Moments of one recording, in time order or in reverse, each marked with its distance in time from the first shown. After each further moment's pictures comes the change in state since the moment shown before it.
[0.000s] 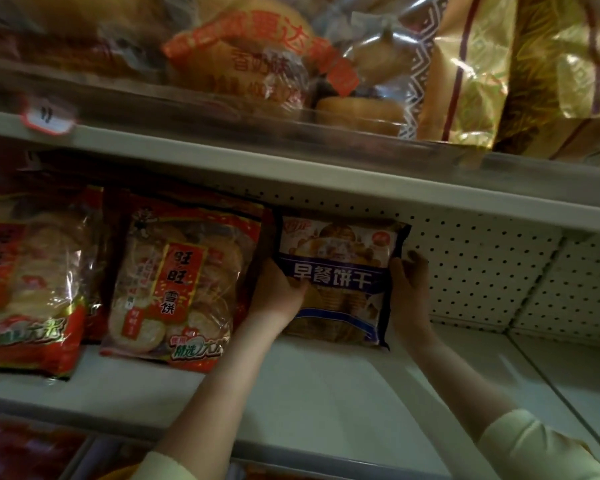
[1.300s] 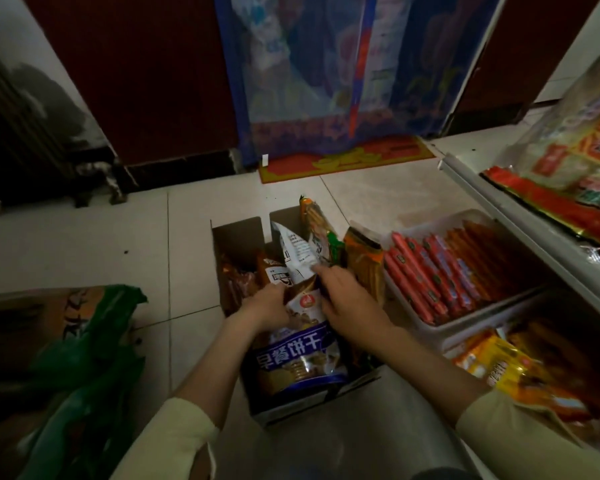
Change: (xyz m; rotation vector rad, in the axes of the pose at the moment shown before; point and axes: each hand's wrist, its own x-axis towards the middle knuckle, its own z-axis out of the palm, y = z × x) left_hand -0.378 -0.266 -0.368 0.418 0.239 -1.083; right_hand -0.476 -0.020 0.315 -0.260 -1.729 -0.770
